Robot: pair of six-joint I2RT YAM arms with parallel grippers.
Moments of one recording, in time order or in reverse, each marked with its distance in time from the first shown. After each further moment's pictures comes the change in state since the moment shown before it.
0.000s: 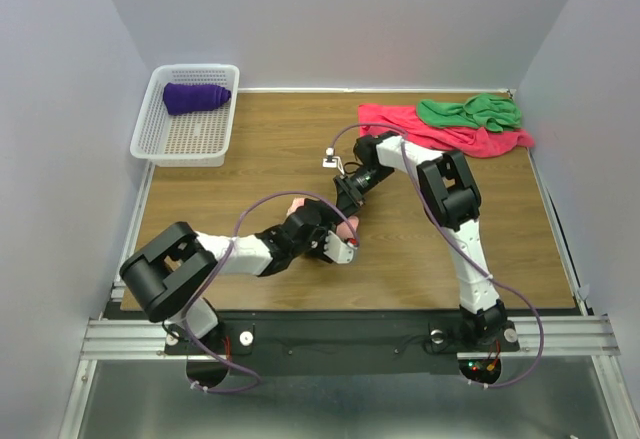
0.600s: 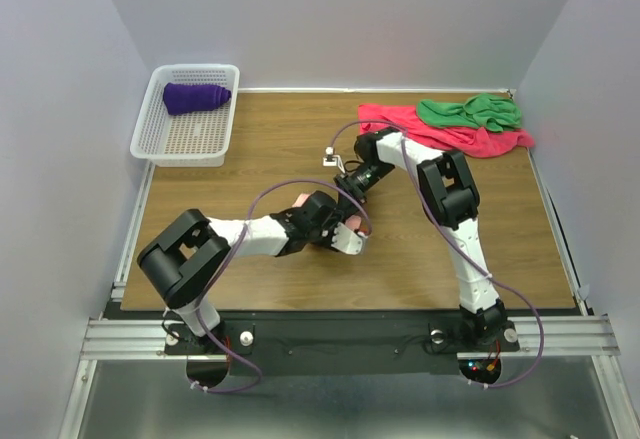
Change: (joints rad) left arm 0.009 0.123 0.228 -0.303 0.038 -0.029; right arm -0.010 0.026 0.061 -0.092 0.032 -0.069
